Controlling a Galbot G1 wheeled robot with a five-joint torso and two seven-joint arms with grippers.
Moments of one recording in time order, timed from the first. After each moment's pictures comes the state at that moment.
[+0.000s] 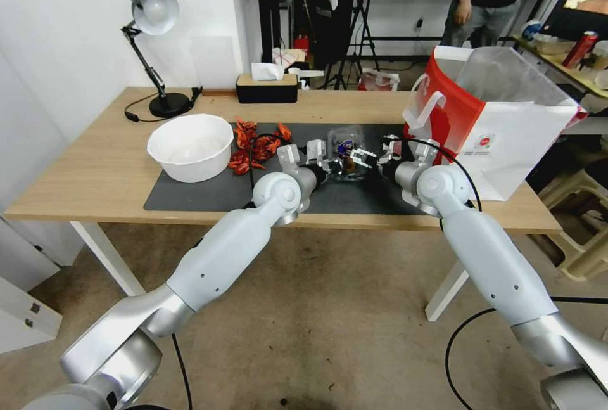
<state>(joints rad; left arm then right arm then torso) 0.43 -1.33 0.23 -1.37 -1.24 0.36 -0.24 -0.56 1.11 0.13 1.41 1.20 -0.59 0.13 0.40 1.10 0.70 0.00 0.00</state>
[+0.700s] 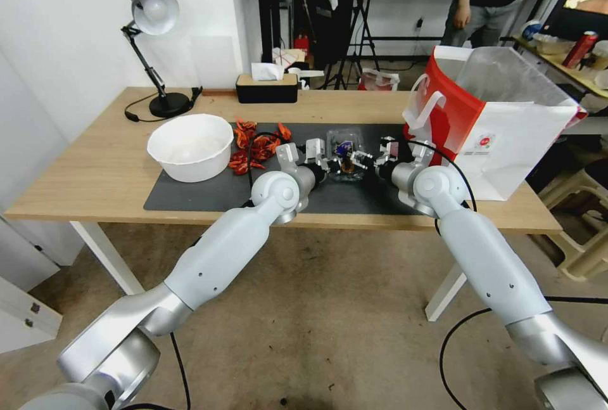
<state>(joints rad) 0.43 -1.32 0.23 -1.38 -1.25 0.36 -0.24 -0.56 1.13 0.13 1.40 1.21 -0.61 0.14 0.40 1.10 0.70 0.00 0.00</state>
